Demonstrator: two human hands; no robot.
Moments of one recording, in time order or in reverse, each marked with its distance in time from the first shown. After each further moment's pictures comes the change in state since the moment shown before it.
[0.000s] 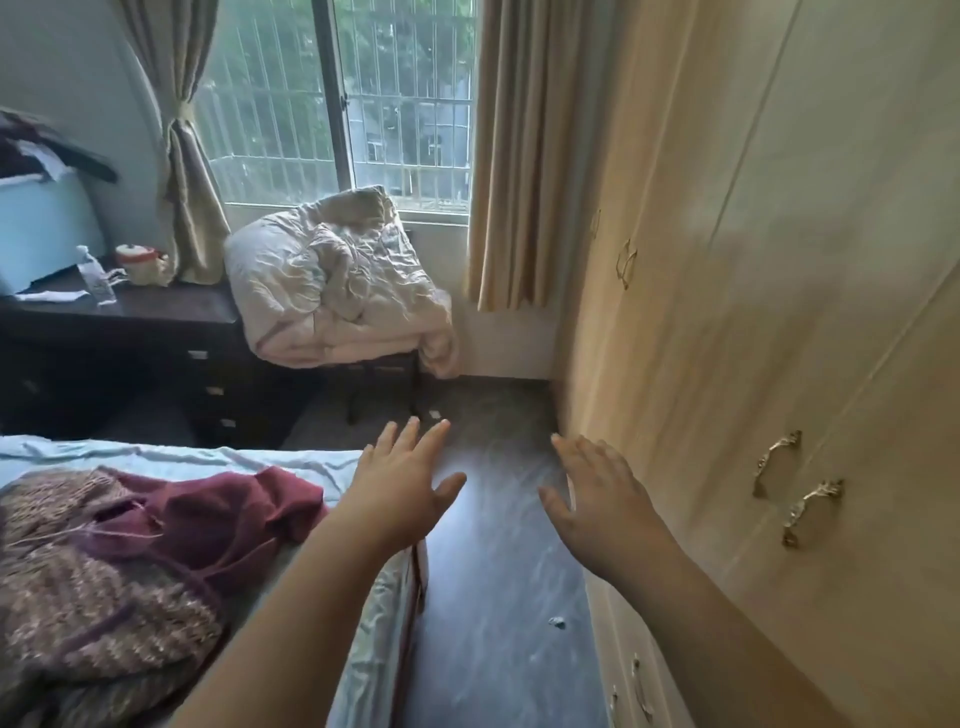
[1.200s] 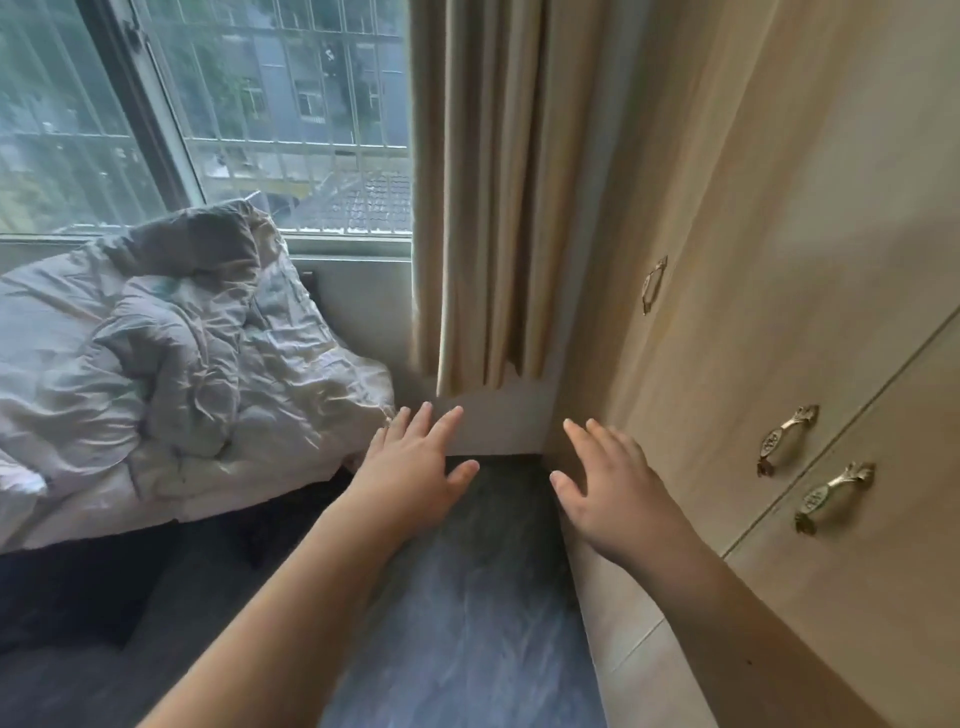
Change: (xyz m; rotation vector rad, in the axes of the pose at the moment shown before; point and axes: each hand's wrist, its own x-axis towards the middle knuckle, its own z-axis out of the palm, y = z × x) left_hand 0.888 -0.048 0.011 0.014 -0.095 0.130; right_hand 0.852 0.145 0.013 -0.007 0.016 0.125
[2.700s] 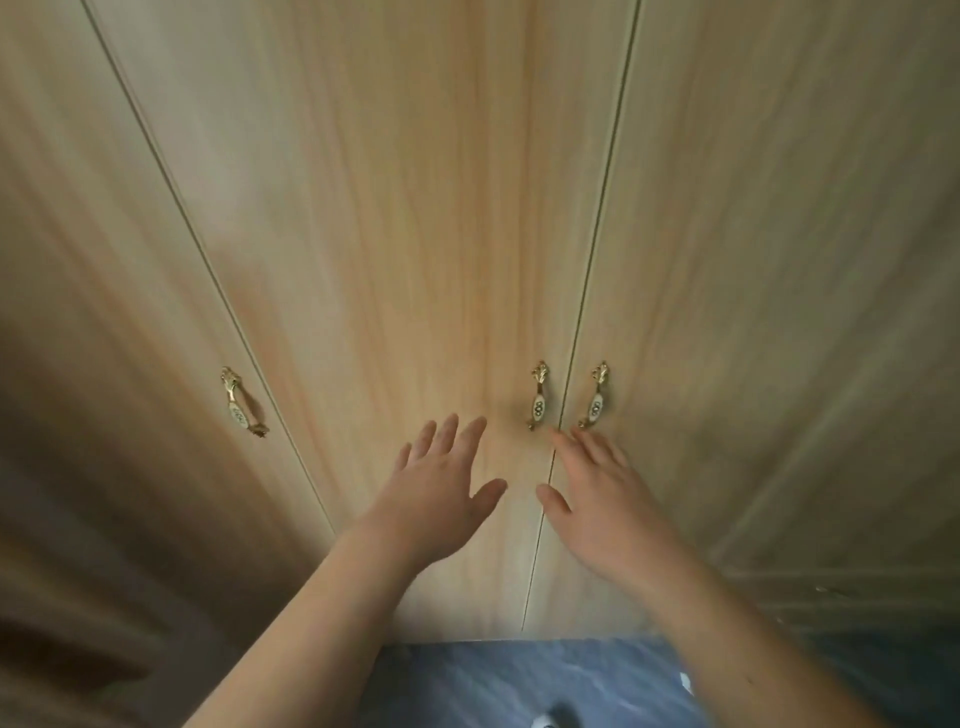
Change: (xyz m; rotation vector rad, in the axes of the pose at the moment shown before) left_hand 0.316 0.187 0.009 0.083 -0.414 1.537; right_hand 0.117 -0.005 -0.006 -0.082 0.505 1.320
